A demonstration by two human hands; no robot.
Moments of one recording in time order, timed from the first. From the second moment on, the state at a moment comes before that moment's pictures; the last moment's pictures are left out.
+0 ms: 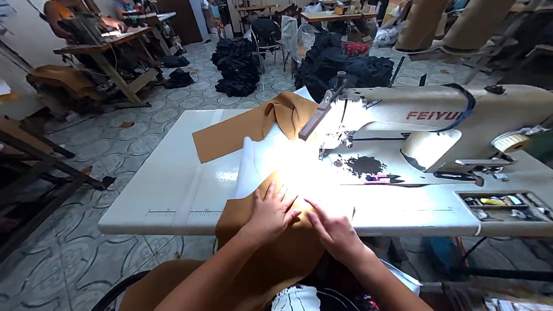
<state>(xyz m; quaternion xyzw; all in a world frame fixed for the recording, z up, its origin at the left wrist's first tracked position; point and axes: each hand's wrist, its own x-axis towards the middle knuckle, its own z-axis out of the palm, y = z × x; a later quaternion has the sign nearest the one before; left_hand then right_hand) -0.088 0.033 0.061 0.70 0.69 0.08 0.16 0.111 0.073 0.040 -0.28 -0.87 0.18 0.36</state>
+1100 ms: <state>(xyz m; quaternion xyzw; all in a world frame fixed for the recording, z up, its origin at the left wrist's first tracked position) -0.121 0.021 0.063 0.71 0.68 0.18 -0.03 0.089 0.004 0.016 -0.30 -0.88 0.35 0.13</state>
